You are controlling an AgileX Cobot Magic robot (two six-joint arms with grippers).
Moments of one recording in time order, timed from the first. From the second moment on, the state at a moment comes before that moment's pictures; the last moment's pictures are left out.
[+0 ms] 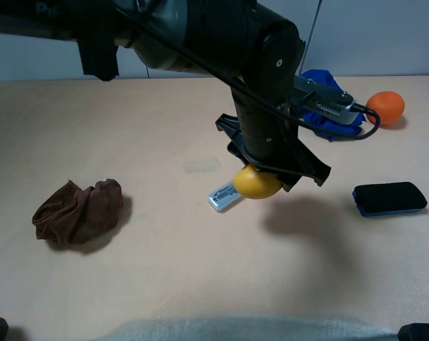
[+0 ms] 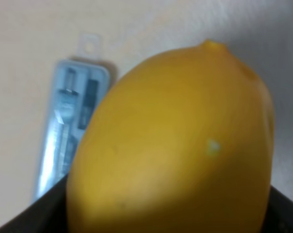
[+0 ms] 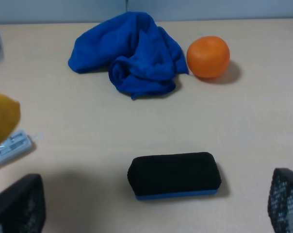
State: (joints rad) left arm -1.00 2.11 -1.57 0.04 0.69 -0.30; right arm 0.06 0.00 -0.49 0.04 1.03 0.03
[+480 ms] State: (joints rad) left arm -1.02 2.18 -1.57 0.03 0.71 -0.31; right arm 0.06 0.00 -0.49 0.04 1.03 0.03
